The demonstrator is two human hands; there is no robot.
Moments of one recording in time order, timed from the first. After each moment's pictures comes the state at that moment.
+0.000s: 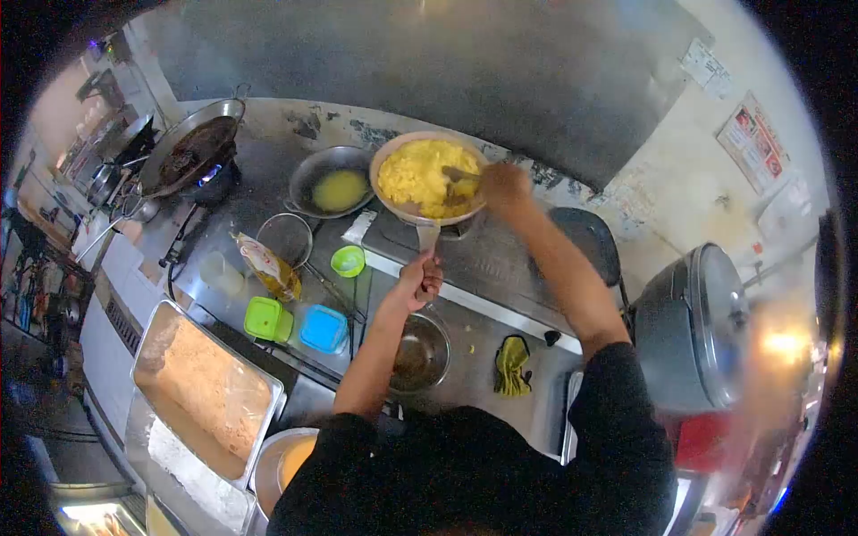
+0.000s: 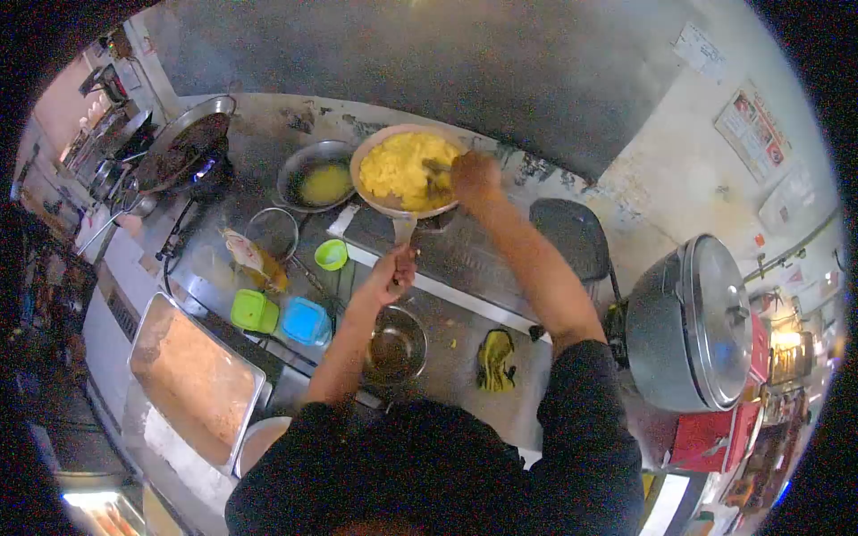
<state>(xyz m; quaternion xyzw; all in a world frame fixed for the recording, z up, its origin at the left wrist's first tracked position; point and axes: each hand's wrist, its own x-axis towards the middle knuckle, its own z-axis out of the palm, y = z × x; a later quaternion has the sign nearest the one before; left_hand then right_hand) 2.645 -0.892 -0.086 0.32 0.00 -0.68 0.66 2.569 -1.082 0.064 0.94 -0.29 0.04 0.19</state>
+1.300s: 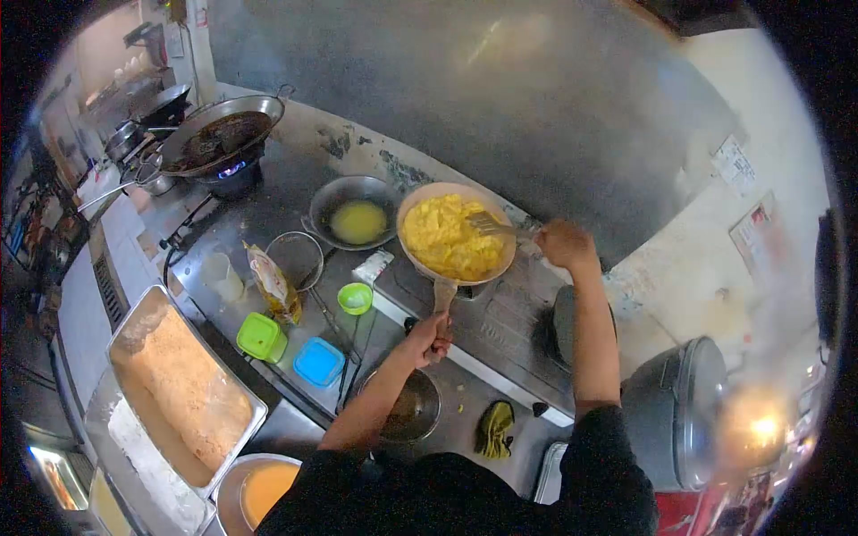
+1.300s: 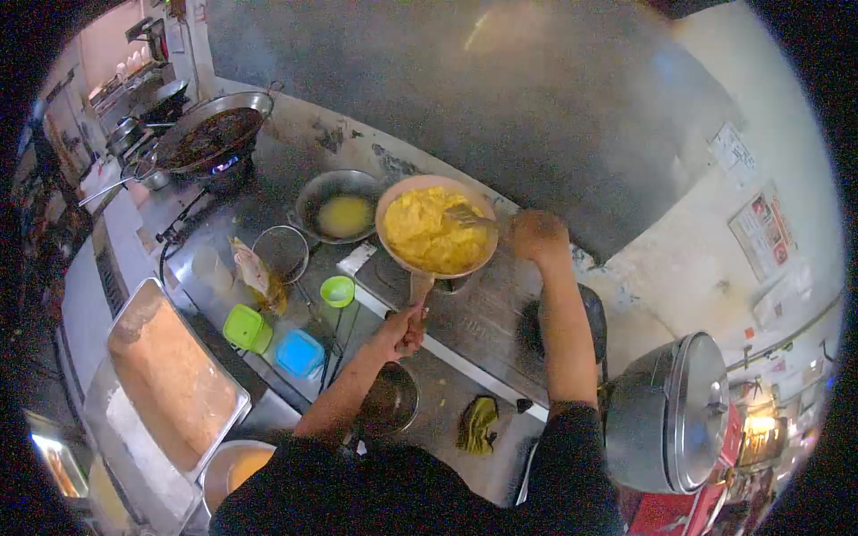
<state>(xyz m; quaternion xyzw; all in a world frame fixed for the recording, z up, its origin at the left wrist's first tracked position) 2.643 -0.892 -0.098 0.31 0.01 -0.68 0.66 2.557 -1.119 0.127 0.96 -0.24 0.01 0.10</state>
